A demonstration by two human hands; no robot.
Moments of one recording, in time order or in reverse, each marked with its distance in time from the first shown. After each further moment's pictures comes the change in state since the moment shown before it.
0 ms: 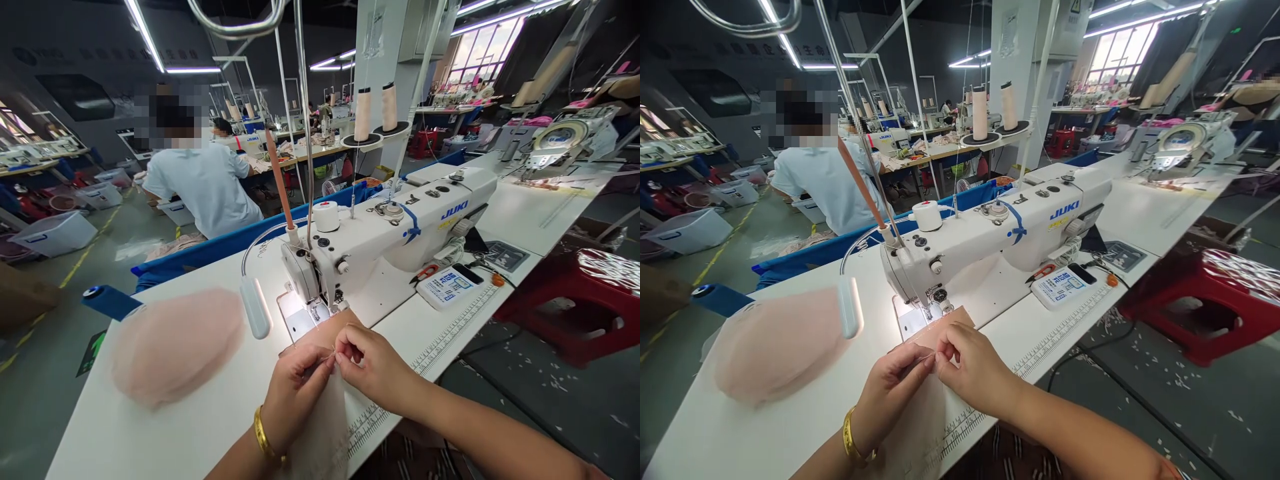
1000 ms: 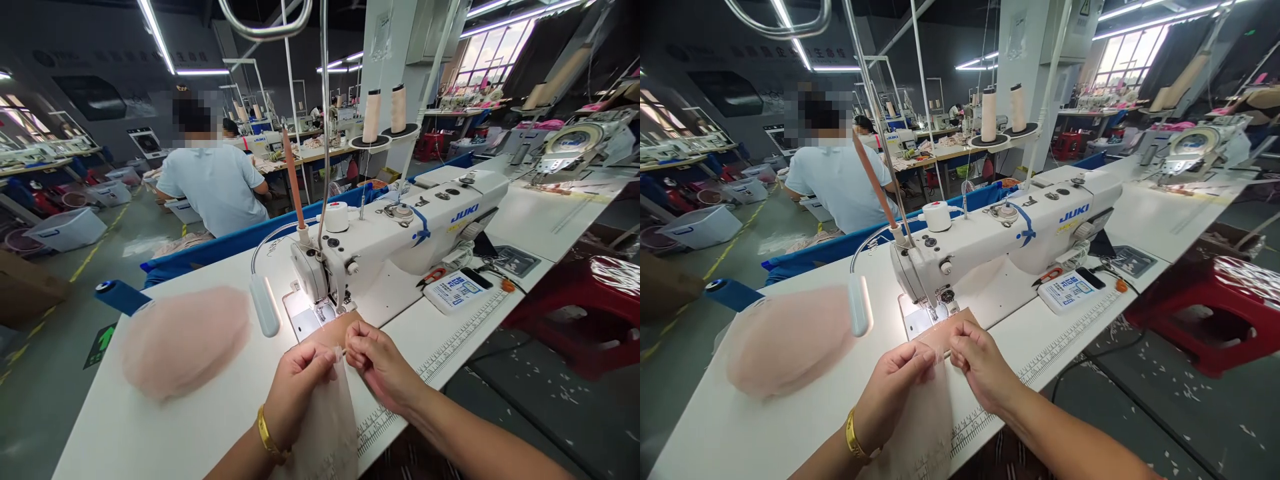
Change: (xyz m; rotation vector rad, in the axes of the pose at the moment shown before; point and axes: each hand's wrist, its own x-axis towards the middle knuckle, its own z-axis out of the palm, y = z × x) left_hand -0.001 0.002 0.002 -0.260 0.045 -0.246; right_hand 0.003 0.008 0.021 0.868 0.067 0.272
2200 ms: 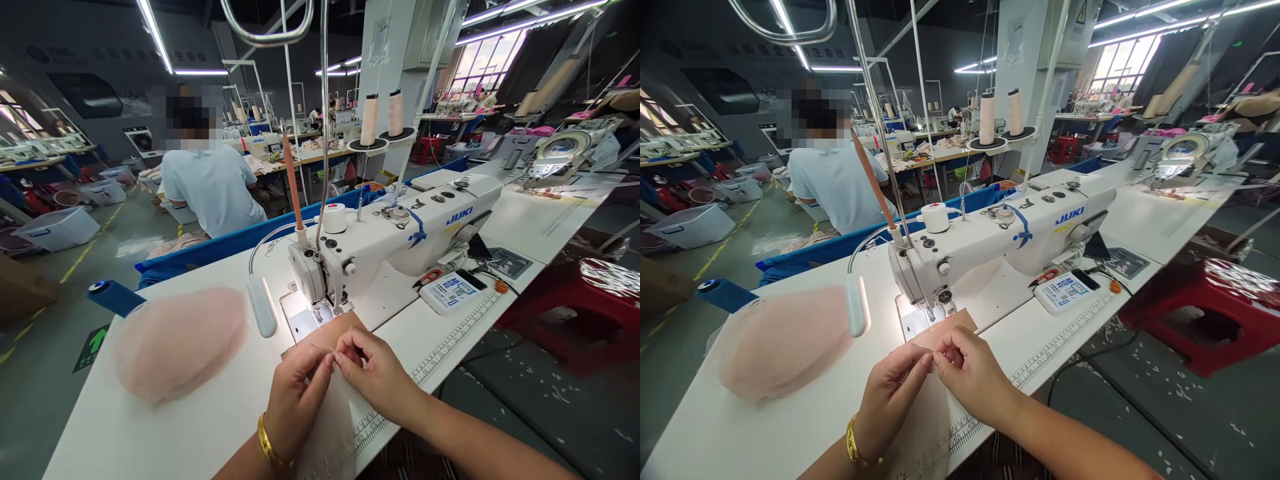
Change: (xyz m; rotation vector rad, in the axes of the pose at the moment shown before) left_hand -0.008 -0.008 0.003 0.337 0.119 0.368; right_hand -0.012 -0.010 0.002 -0.758 0.015 -0.239
